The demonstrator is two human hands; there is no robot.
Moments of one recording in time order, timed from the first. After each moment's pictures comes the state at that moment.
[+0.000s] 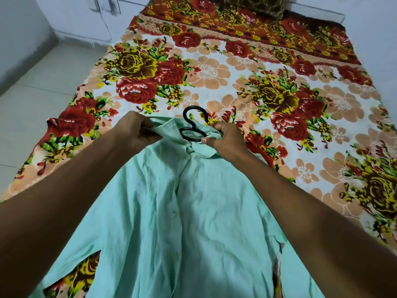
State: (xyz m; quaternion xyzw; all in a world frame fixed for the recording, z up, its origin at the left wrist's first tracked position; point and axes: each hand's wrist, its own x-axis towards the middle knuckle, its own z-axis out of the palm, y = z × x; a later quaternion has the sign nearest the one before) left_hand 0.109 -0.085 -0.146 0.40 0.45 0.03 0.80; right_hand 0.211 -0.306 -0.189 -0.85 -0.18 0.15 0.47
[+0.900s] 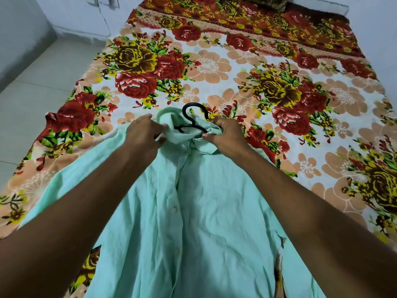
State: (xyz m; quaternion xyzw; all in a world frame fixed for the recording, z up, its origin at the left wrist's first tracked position) left_hand 0.101 -0.119 -0.165 0.35 0.42 0.12 0.83; right_hand 0.204 -0.306 -0.188 -0.85 -0.17 0.16 0.47
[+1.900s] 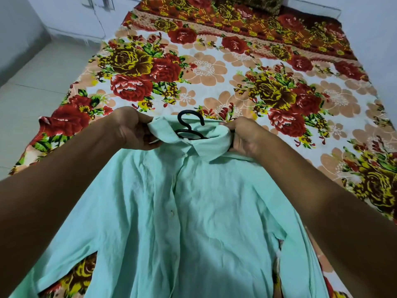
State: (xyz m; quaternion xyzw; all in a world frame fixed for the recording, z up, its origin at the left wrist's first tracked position) left_hand 0.116 -0.075 -0.137 0.44 0.46 -0.14 0.76; right_hand 0.224 -0.321 -0.143 -0.69 0.11 0.38 0.60
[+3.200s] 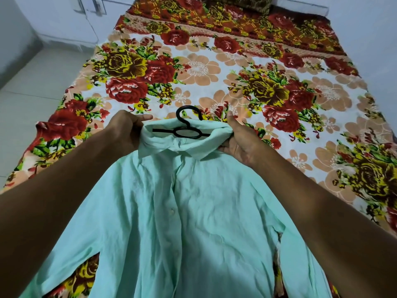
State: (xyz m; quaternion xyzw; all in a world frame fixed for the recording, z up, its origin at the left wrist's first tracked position) left_hand 0.103 -0.078 -0.150 0.50 0.42 -0.02 0.76; right_hand 0.211 -0.336 -0.167 -0.65 0.11 0.33 0.68
